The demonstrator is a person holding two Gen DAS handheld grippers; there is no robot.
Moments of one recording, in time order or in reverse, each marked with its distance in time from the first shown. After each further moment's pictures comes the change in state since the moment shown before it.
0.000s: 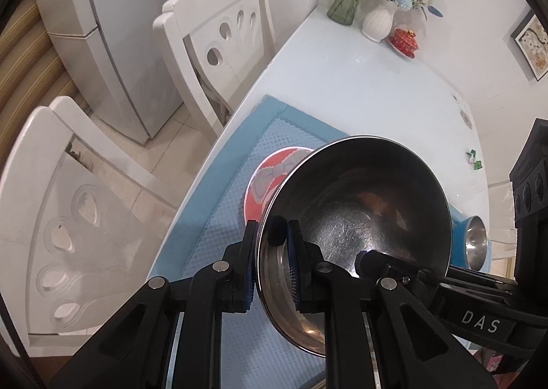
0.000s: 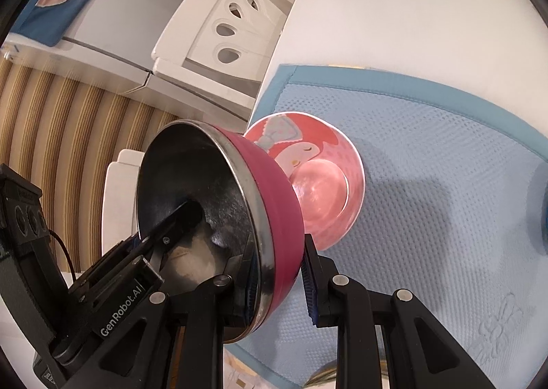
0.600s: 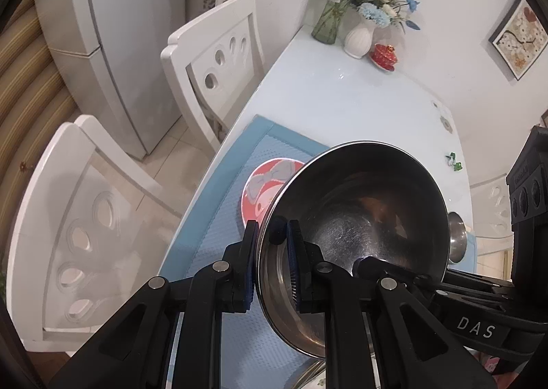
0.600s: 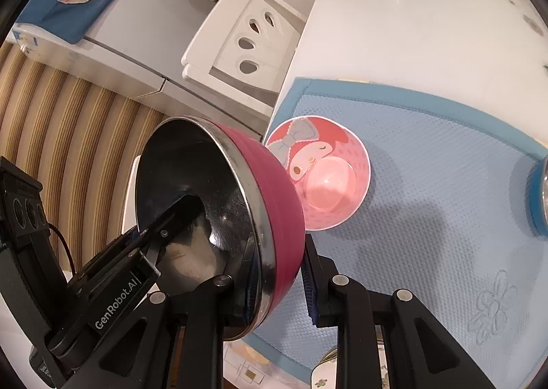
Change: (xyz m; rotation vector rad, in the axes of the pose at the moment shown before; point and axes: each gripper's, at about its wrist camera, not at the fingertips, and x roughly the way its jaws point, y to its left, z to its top) left arm -0.057 -0.001 -0.011 0.024 -0.068 -0.035; right arm -0.047 0.030 -0.028 -0.029 -0.052 -0.006
